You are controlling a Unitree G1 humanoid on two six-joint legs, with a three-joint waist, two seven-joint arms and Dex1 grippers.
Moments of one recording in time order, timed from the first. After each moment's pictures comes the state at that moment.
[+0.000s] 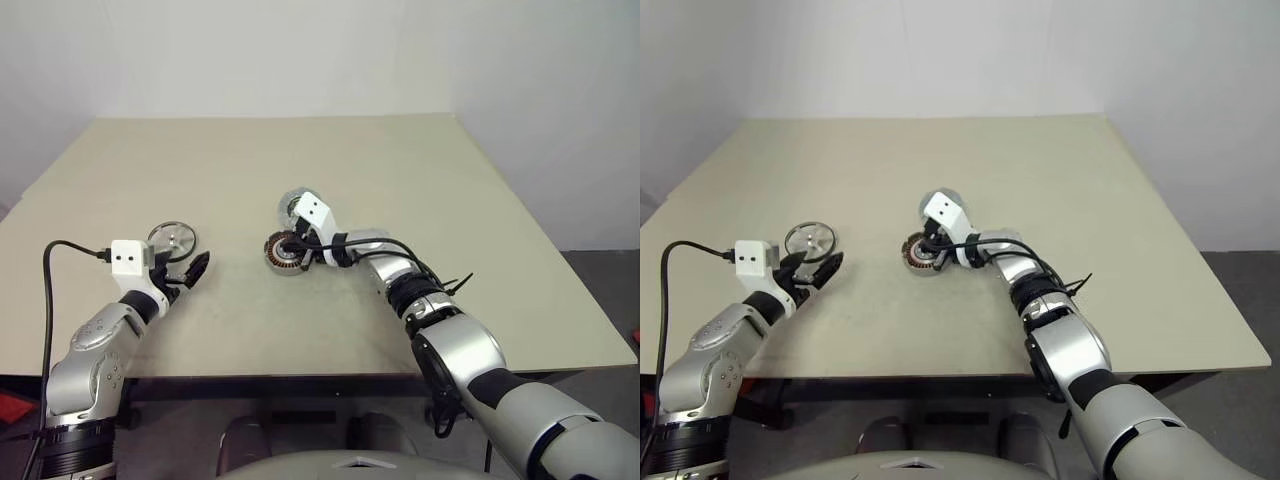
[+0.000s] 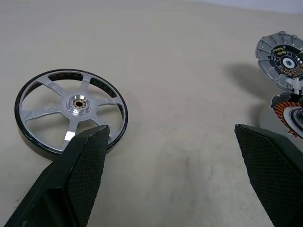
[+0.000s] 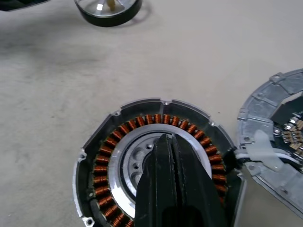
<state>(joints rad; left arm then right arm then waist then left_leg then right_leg) 0.00 0.39 0.32 -0.19 -0.48 0.51 -0.38 -0.90 -0.04 0.21 1.04 -0.08 -0.06 0.83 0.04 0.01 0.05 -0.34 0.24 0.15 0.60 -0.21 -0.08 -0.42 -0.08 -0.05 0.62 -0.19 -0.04</state>
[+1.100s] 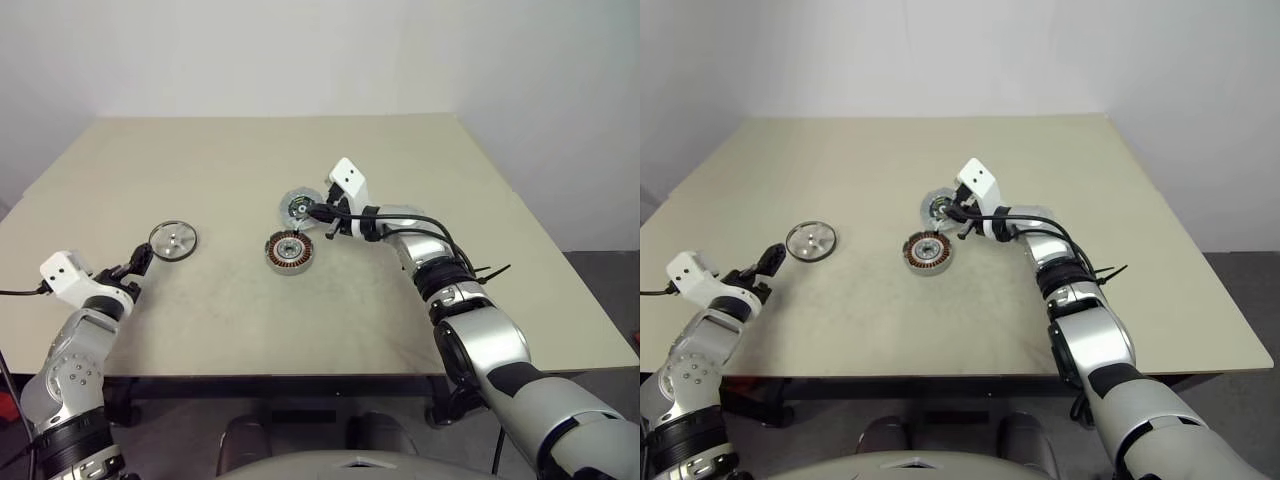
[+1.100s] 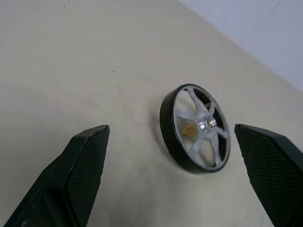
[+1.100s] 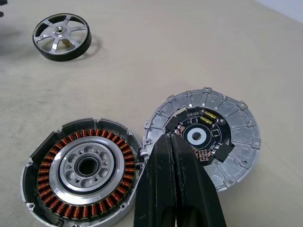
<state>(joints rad) -0.10 0.27 0.64 -0.07 -0.78 0.64 -0.09 -0.92 -0.16 0.12 0.89 0.00 0.01 0.87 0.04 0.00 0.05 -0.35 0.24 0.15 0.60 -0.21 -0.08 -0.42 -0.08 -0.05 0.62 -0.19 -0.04</state>
